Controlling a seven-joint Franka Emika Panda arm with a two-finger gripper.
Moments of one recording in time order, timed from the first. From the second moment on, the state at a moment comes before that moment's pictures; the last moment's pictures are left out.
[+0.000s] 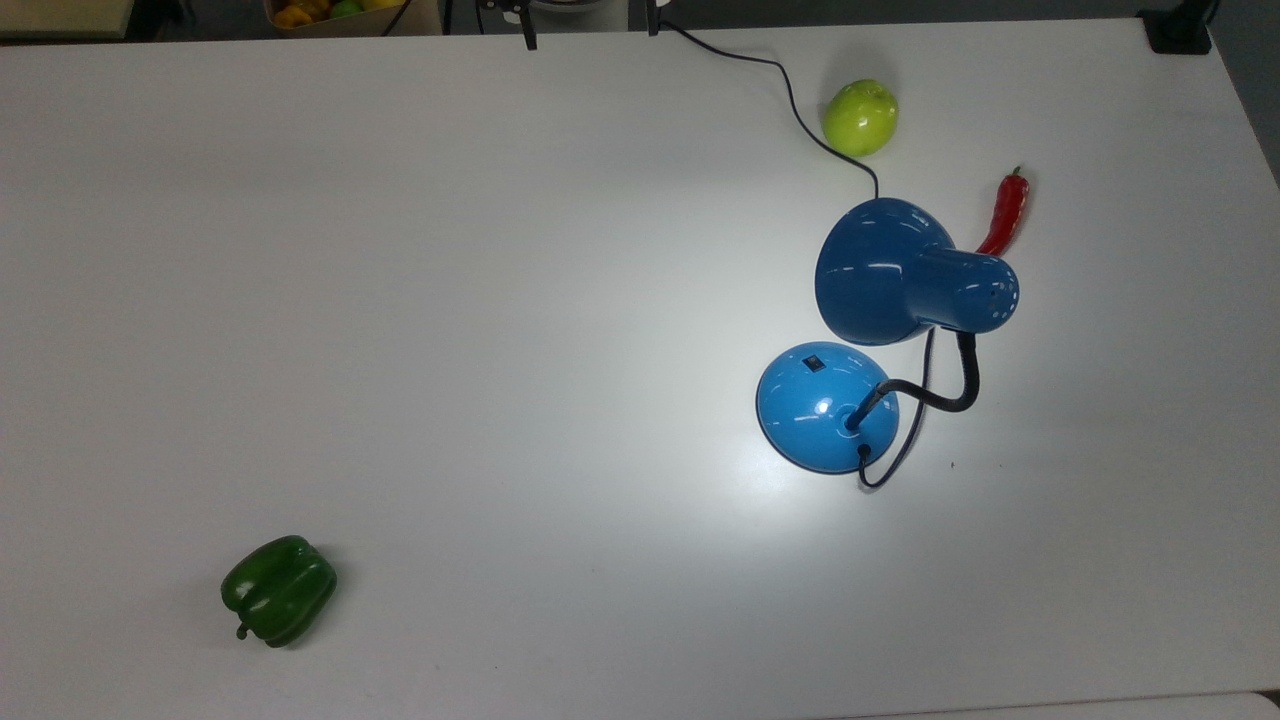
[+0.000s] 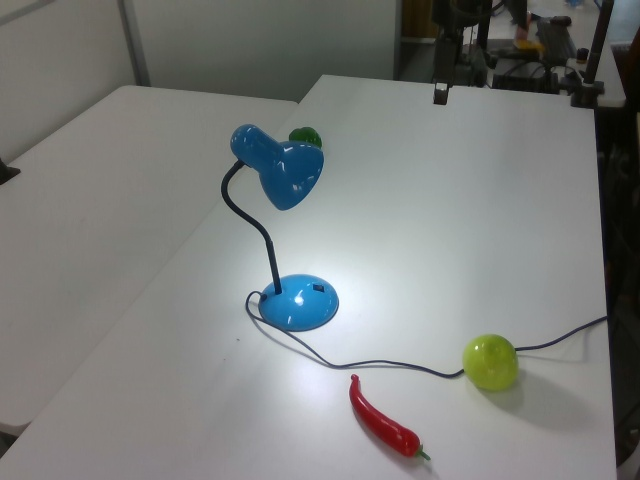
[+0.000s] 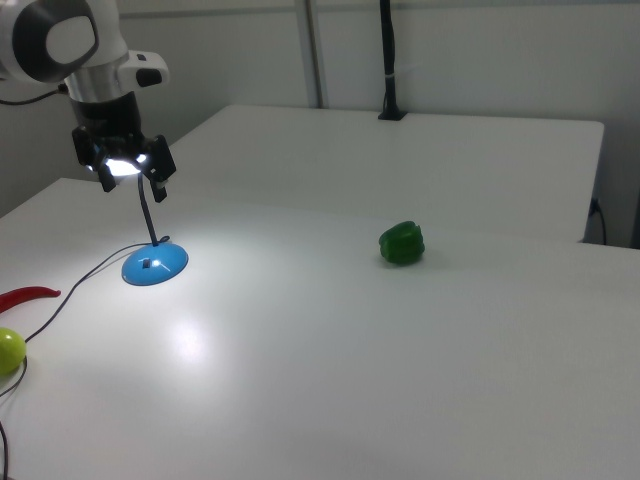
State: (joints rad) arm 0.15 -0.01 -0.01 -1.65 0.07 1.70 -0.02
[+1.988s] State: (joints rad) arm 0.15 -0.01 -0.03 -1.67 0.09 1.70 -0.11
